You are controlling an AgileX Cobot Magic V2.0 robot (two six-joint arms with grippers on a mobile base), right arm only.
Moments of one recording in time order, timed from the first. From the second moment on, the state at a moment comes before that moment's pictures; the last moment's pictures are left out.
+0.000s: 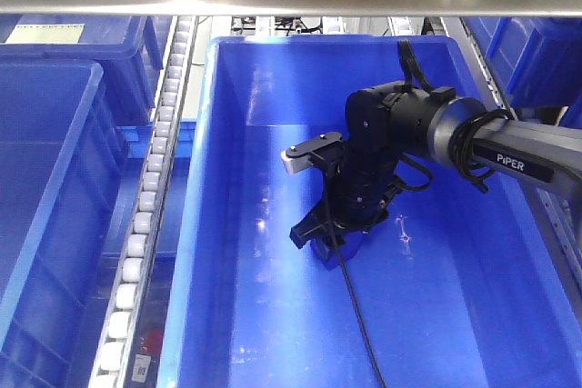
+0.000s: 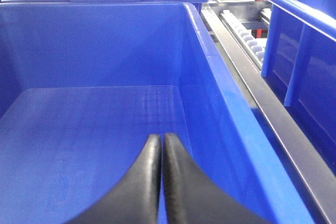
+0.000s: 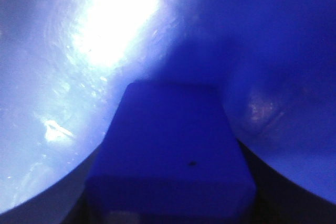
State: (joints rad) arm 0.48 2.04 -1.51 0.06 1.04 -0.12
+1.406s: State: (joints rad) arm 0.48 0.94 -0.63 0.02 0.22 -0.10
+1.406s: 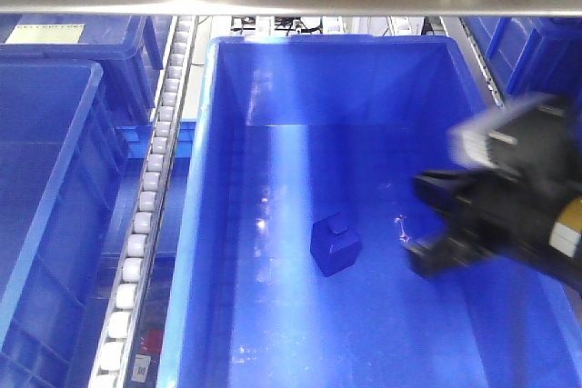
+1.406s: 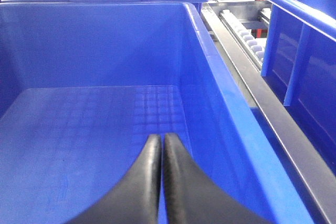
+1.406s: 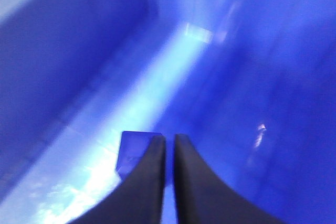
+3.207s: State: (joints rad) arm -0.08 -0.01 0.03 -0.01 -0.05 -0.10
